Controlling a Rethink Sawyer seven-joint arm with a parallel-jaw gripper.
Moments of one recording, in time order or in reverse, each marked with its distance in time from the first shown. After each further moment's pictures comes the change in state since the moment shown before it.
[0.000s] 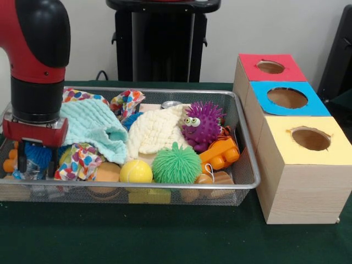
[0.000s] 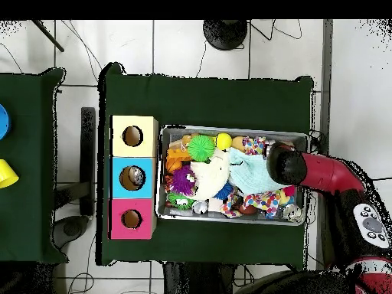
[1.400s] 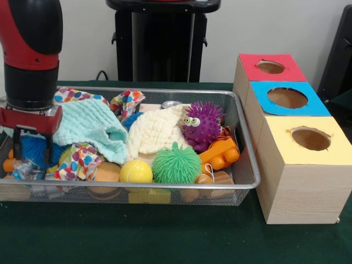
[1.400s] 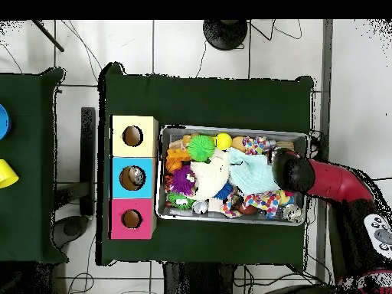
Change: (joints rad) arm -0.046 -0.052 0.015 0.072 0.002 -0.005 0.000
